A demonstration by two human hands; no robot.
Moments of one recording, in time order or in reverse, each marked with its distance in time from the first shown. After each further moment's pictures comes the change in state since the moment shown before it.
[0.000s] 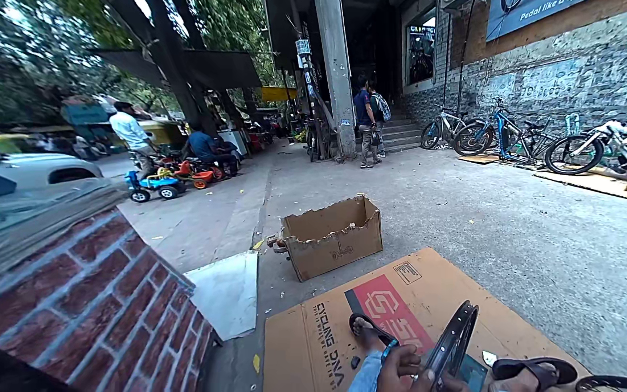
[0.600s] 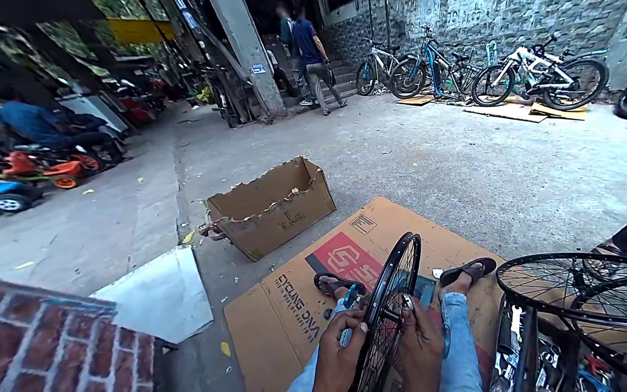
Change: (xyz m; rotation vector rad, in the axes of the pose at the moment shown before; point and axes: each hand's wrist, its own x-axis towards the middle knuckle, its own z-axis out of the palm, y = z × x) left_hand -0.021 -0.016 -0.035 0.153 -0.098 0.169; right_hand -0.004 0.008 -0.040 -0.148 0.122 -0.193
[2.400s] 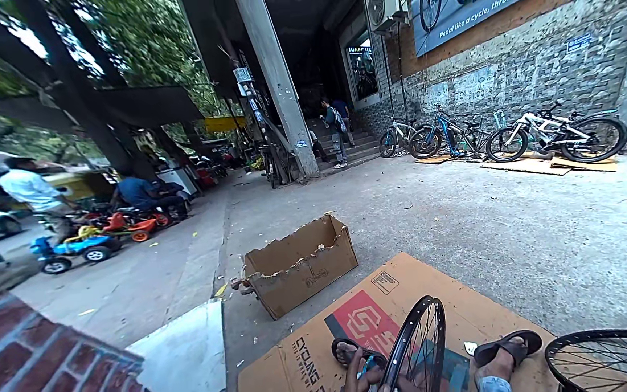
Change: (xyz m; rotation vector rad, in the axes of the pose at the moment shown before) left_hand 0.028 0.006 0.010 -0.256 -0.054 -0.067; right_hand 0.019 -0.002 0.027 0.102 -0.530 -0.050
